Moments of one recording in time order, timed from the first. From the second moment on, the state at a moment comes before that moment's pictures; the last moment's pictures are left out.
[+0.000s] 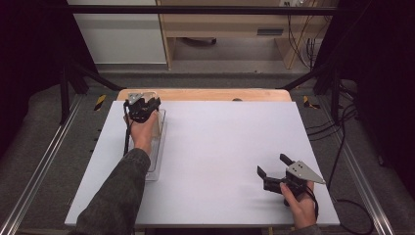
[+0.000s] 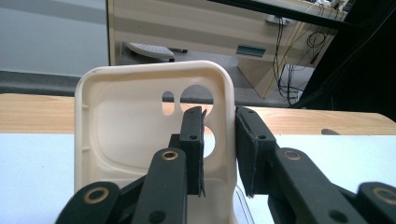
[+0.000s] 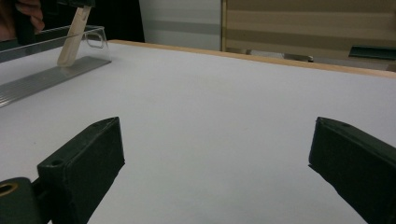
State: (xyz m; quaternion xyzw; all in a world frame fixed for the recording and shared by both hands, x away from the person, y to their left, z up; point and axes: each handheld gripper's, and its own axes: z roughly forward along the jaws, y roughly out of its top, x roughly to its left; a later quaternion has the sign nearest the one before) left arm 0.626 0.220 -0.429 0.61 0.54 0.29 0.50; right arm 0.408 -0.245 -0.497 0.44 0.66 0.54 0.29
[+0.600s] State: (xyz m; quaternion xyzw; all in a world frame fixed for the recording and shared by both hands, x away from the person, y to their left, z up) left arm 0.624 0.220 -0.427 0.62 0.53 0.29 0.50; right arm 0.408 -0.244 -0.496 0.43 0.66 0.54 0.29
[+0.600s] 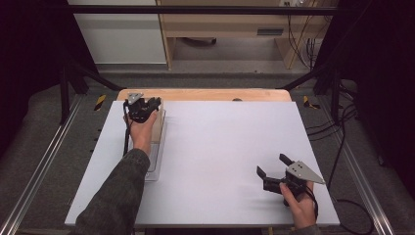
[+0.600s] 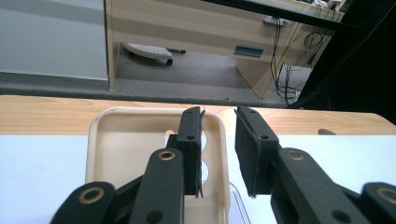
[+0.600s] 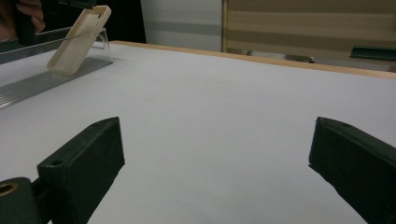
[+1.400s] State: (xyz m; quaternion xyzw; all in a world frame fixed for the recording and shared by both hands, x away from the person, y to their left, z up) left arm 0.621 0.216 -0.423 0.63 0.52 0.31 0.49; right arm 0.407 -0.243 -0.496 0.43 0.66 0.55 0.29
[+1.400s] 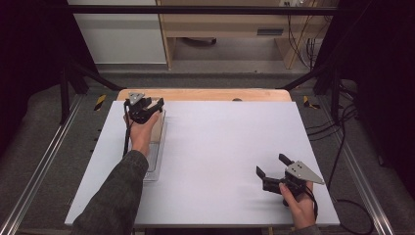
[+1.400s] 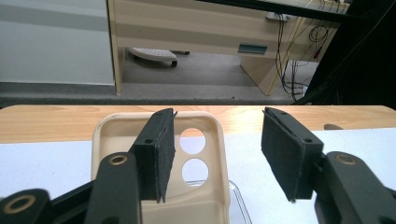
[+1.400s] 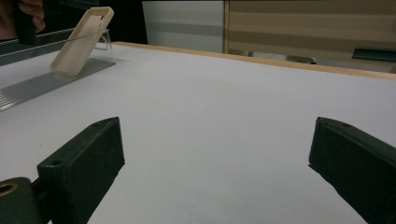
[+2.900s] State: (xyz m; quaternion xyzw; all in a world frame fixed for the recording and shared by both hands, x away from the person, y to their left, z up) left arm 0.574 0.186 -0.390 0.70 0.40 0.33 0.49; right arm 0.404 -0.239 -0.495 0.43 0.66 0.55 0.28
